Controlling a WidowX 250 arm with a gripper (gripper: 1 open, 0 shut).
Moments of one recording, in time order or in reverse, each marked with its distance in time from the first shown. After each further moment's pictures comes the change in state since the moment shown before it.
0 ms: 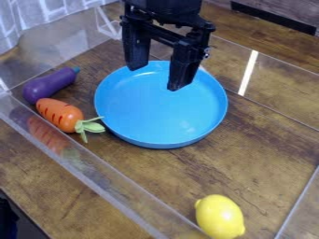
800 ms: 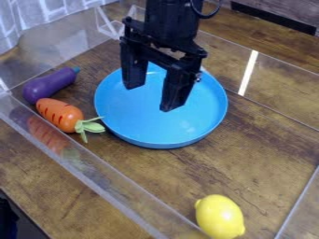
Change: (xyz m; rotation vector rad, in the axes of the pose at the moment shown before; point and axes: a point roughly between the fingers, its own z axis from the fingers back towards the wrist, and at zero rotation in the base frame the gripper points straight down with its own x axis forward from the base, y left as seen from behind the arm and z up) arm -0.006 0.000 -0.022 -0.004 0.064 -0.067
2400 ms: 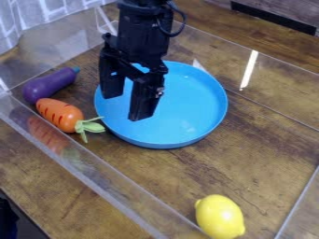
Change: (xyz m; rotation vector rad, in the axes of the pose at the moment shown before) arm -0.010 0.031 -0.026 -0.005 0.054 -0.105
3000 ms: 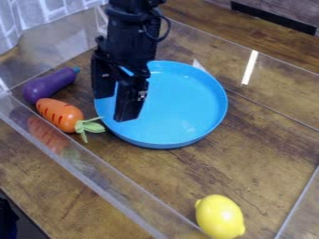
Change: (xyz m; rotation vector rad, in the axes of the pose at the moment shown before) arm -0.005 0.016 -0.012 0.012 0.027 -0.081
